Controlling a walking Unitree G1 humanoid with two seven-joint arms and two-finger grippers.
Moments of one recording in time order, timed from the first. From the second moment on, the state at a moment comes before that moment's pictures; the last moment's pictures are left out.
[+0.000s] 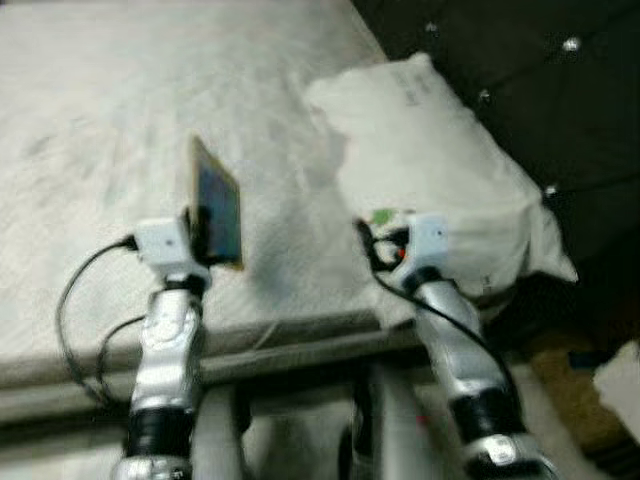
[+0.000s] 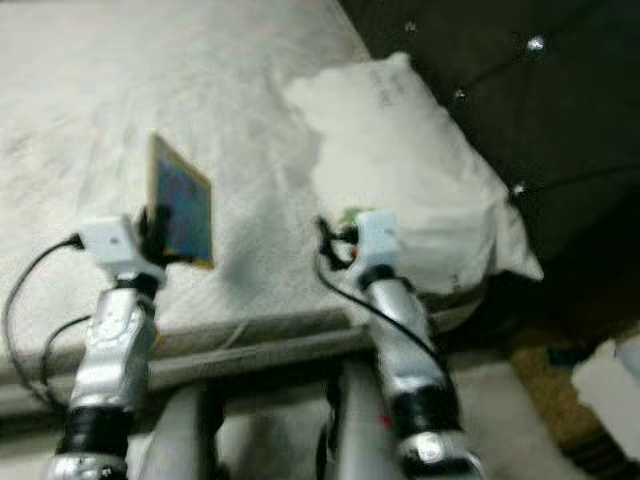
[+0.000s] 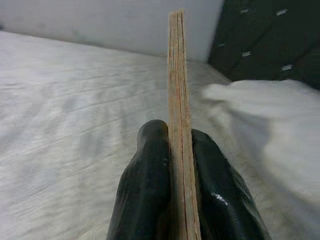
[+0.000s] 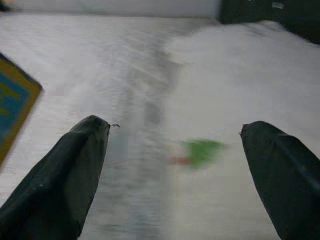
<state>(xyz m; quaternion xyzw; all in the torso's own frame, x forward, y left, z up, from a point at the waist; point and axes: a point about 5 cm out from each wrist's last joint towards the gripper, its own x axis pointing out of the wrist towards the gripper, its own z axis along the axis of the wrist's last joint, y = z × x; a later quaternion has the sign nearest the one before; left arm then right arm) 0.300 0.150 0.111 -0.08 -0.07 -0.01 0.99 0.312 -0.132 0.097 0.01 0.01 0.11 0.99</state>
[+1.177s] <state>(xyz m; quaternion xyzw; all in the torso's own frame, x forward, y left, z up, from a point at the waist) 0.320 0.096 0.072 -0.35 0.10 -0.04 0.93 0.308 -0.145 0.100 -0.01 0.01 0.10 1.00</state>
